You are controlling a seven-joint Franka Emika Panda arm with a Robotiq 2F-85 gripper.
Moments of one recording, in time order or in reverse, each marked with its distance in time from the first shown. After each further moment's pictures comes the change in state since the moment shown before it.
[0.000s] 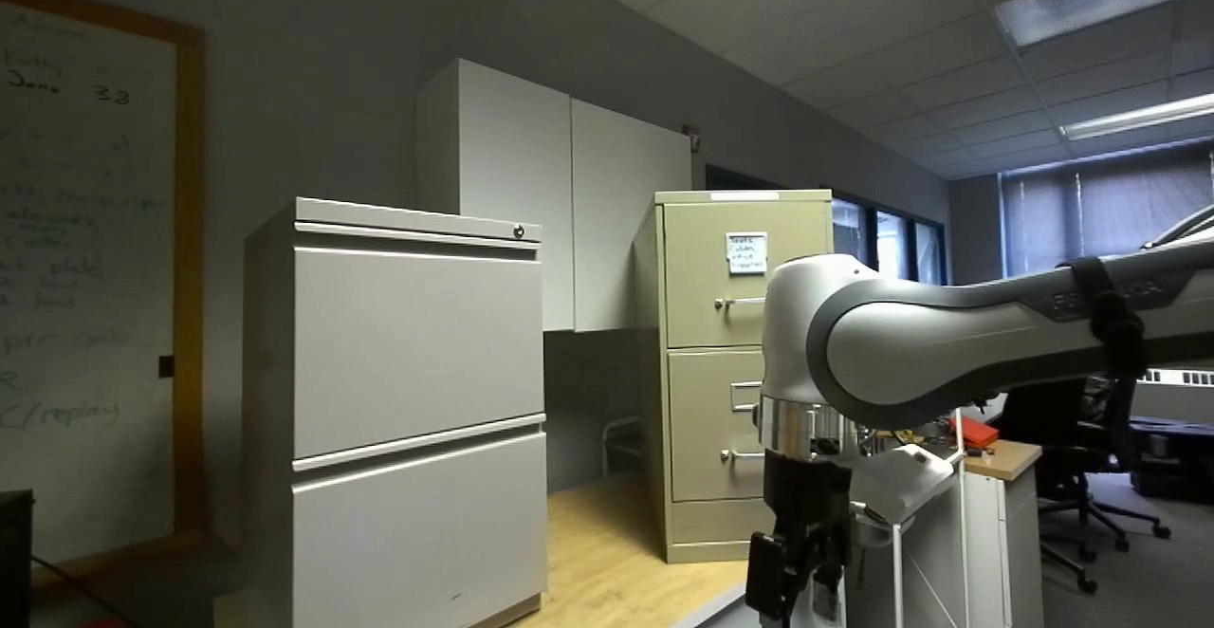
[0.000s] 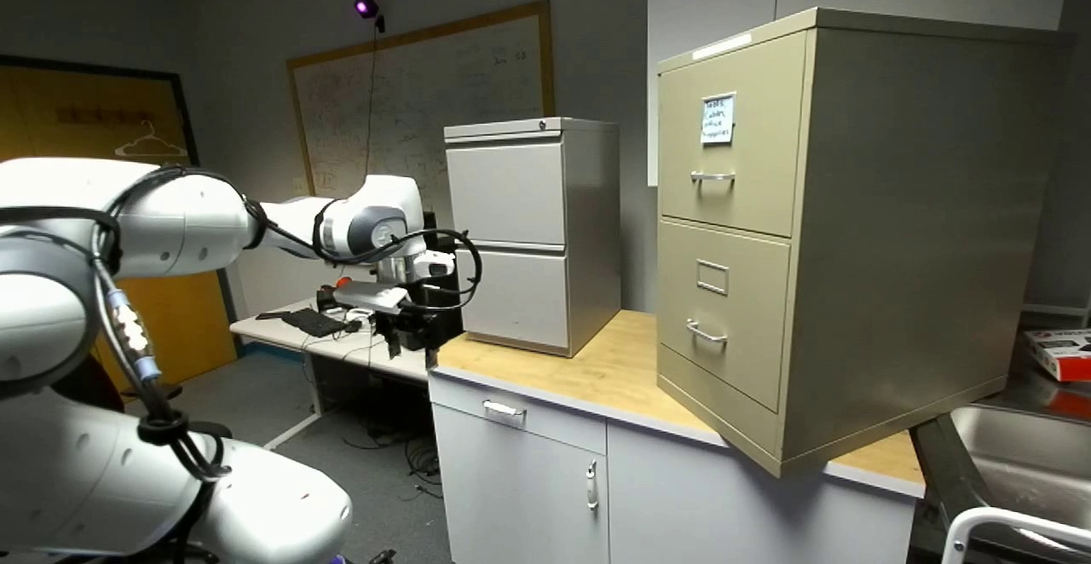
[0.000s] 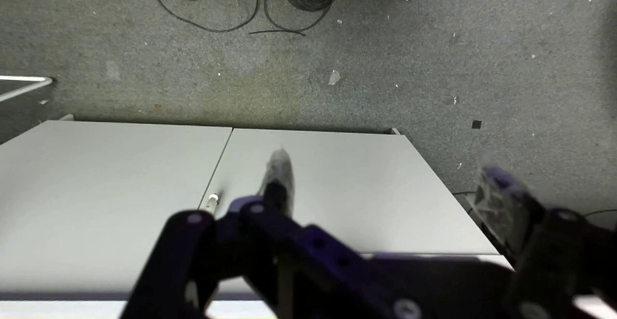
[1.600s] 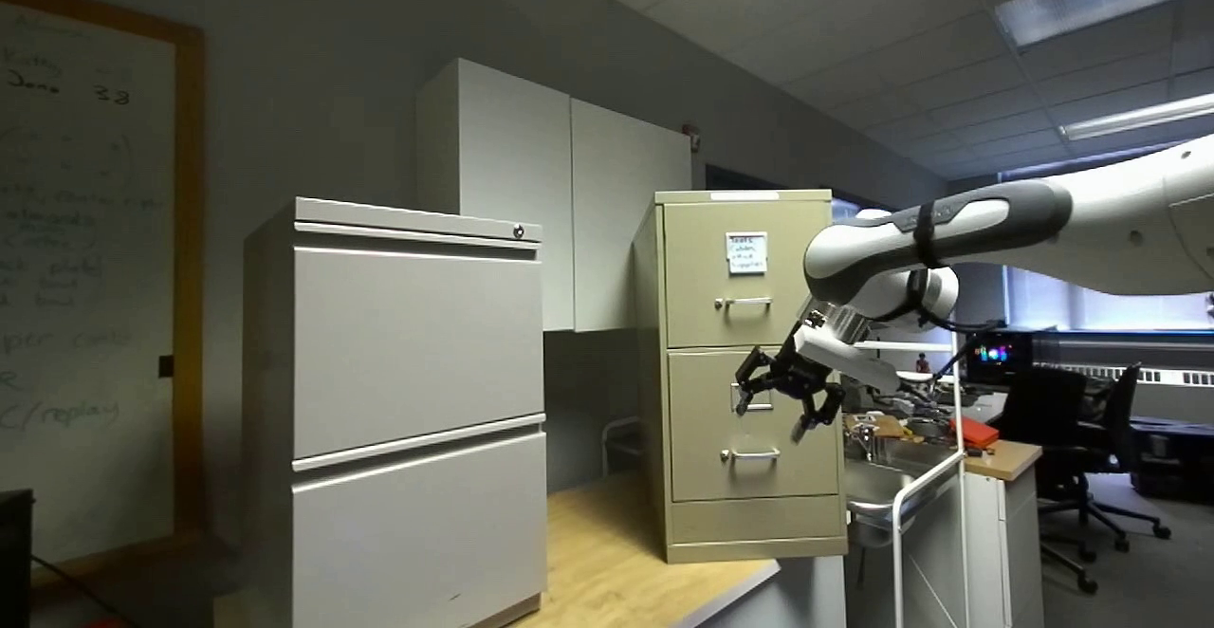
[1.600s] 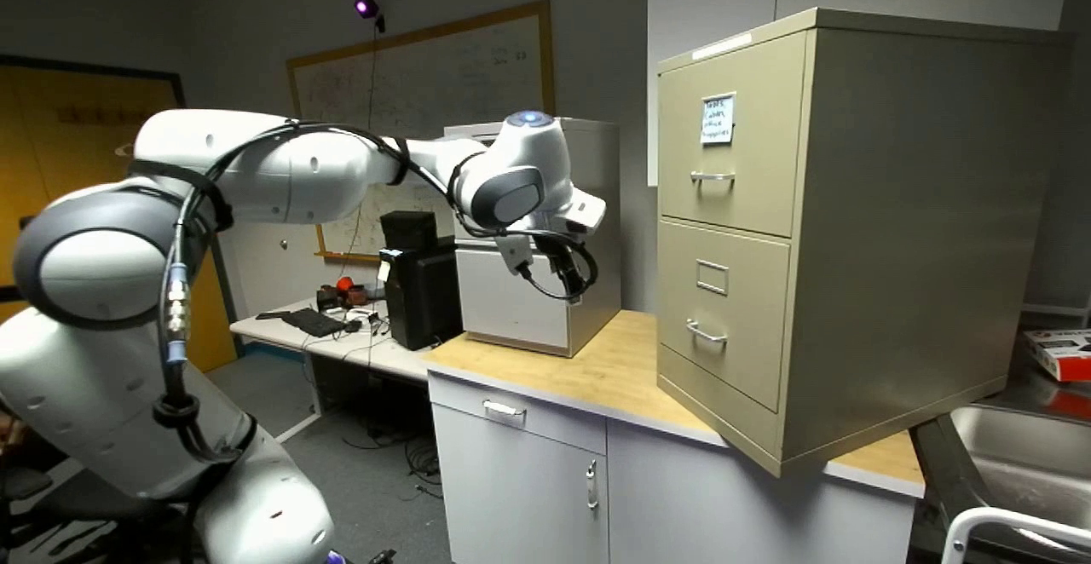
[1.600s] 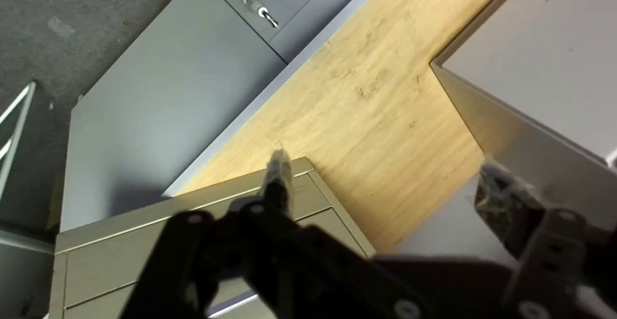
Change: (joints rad) arm -0.279 0.343 -0.283 0.390 0.178 0.322 0.175
